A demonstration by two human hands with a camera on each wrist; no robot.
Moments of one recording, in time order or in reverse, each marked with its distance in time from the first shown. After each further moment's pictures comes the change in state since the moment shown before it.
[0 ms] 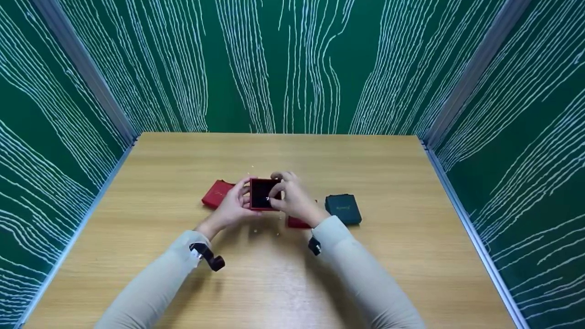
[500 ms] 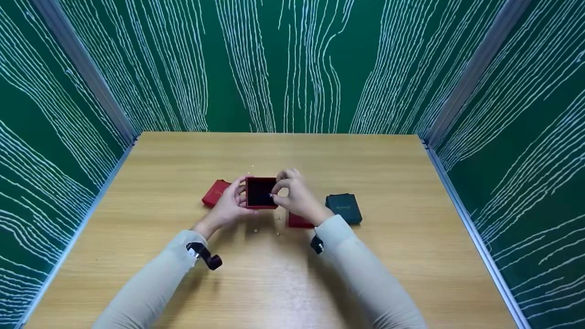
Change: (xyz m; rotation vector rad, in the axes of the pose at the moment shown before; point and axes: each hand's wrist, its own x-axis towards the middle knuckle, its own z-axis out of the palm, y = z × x) left_hand -0.001 -0.003 -0.009 0.023 0.039 -0.016; right_hand -0.001 0.002 -0.006 -0.022 0.061 -0.050
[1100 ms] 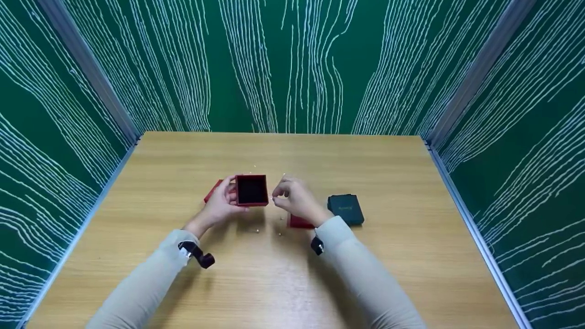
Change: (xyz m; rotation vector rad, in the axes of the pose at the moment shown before) left_hand -0.007 0.001 -0.026 0.054 0.090 -0.019; right_hand 0.002 0.006 0.007 0.027 -0.080 -0.030
